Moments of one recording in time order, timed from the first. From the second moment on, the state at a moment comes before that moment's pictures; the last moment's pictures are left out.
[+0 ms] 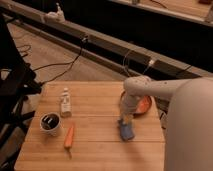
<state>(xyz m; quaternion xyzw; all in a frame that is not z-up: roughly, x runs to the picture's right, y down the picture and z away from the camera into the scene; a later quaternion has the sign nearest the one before) 0.092 0.162 0.821 -0.36 -0.16 -0.12 0.91</state>
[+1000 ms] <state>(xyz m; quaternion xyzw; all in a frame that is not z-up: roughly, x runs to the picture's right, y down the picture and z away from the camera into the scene) 0.035 0.268 0.734 -0.40 -0.25 -0.13 0.88</state>
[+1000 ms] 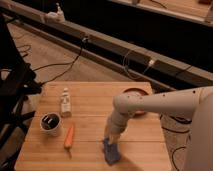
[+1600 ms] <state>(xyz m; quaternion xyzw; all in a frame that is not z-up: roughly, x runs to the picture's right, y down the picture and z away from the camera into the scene) 0.147 0.252 0.779 -0.42 -0.15 -0.04 0.90</state>
